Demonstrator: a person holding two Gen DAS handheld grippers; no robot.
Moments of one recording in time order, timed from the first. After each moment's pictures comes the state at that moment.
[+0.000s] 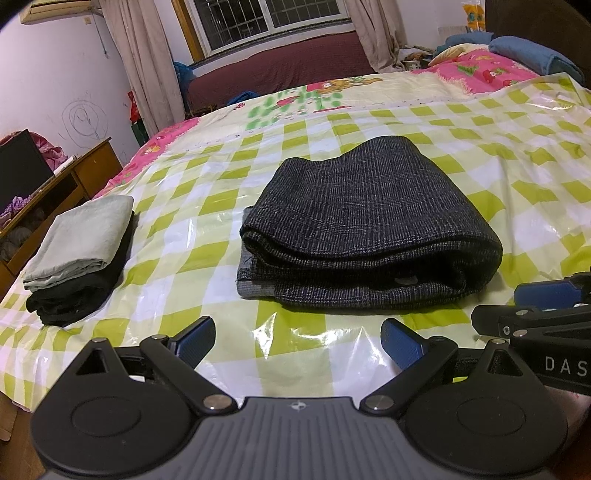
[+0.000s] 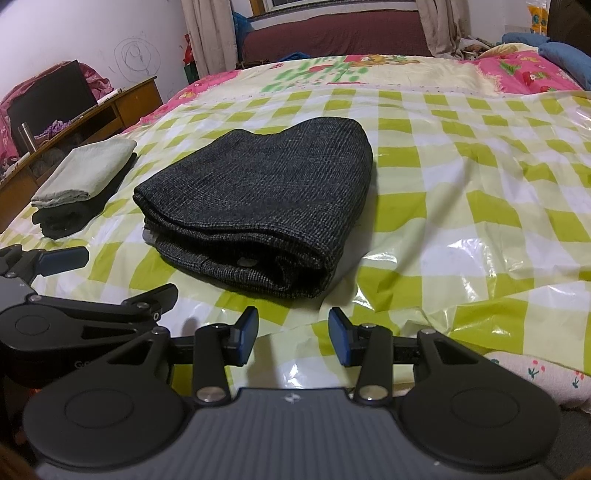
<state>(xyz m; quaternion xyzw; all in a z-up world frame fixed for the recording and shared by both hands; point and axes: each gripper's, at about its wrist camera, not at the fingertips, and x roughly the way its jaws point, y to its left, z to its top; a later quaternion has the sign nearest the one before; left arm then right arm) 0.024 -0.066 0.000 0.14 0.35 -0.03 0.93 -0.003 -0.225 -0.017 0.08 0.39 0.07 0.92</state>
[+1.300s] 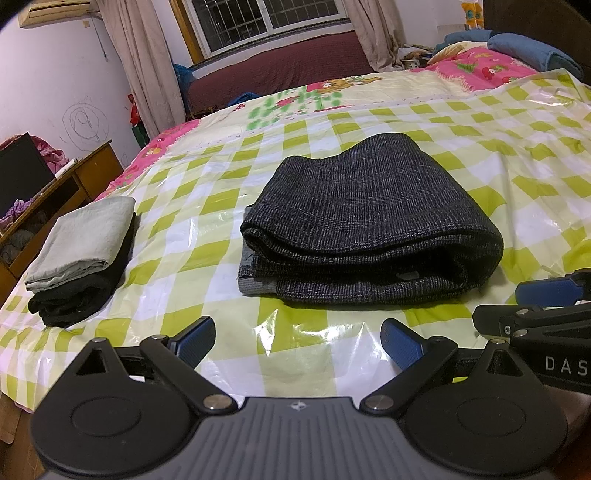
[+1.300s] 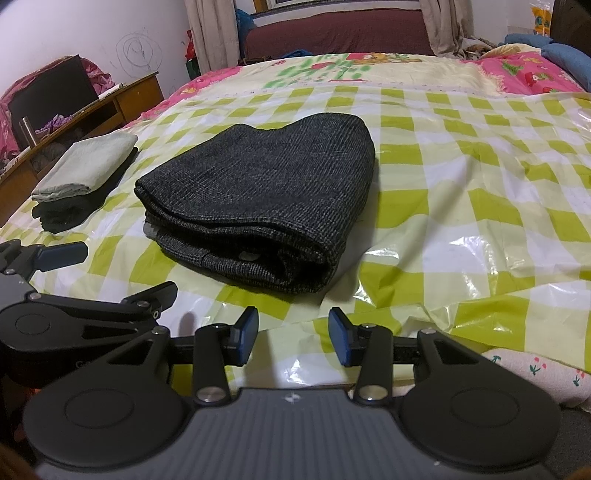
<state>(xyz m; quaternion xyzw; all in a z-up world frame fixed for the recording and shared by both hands) 0.022 -0.062 -0.004 0.15 0.35 -0.03 0.92 -0.005 -0.226 -0.020 0.07 0.39 0.07 0.91</state>
